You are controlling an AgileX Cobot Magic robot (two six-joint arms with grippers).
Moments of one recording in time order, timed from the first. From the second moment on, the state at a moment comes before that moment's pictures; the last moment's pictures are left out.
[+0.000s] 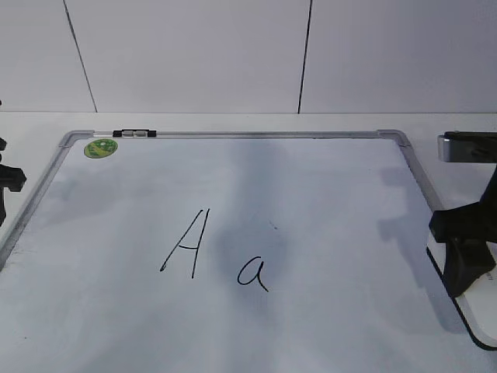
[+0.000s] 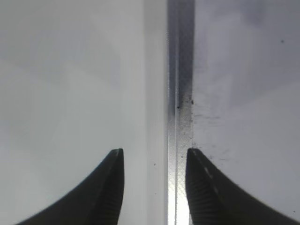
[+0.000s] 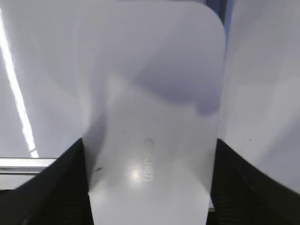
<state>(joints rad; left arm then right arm) -0.06 1.74 -1.11 0.09 0.87 -0.15 0.24 1.50 -1.00 0.05 1.21 0.22</state>
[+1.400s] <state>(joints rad) -0.03 1.86 -1.11 0.04 0.82 -0.10 0.28 1.50 -1.00 0.02 1.21 0.22</state>
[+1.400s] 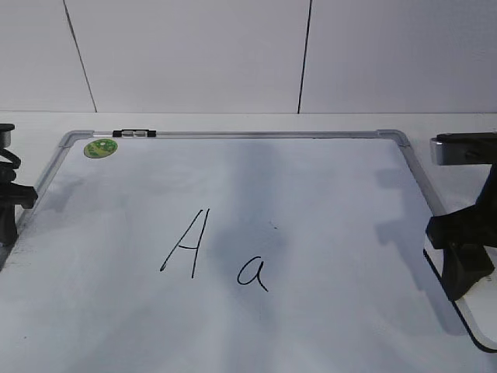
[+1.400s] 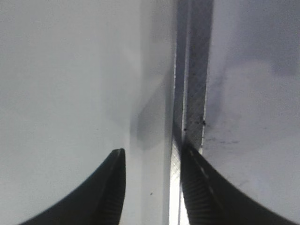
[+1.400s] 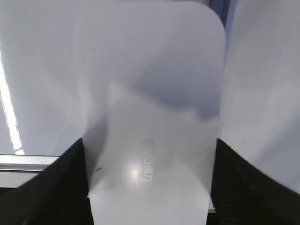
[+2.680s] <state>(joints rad) -0.03 1.87 -1.13 0.00 0.82 -0.10 0.28 1.50 -1.00 0.02 1.21 0.21</state>
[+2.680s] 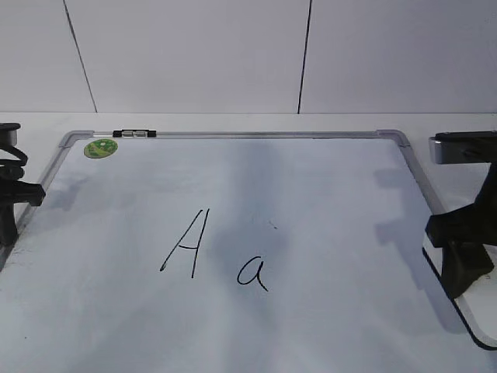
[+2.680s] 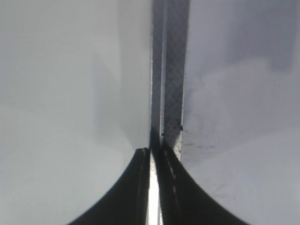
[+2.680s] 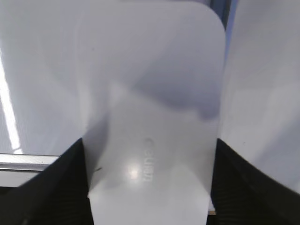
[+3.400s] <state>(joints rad) -0.03 1.87 -1.13 0.00 0.82 -0.10 0.48 1.73 -1.27 -0.09 1.21 0.21</state>
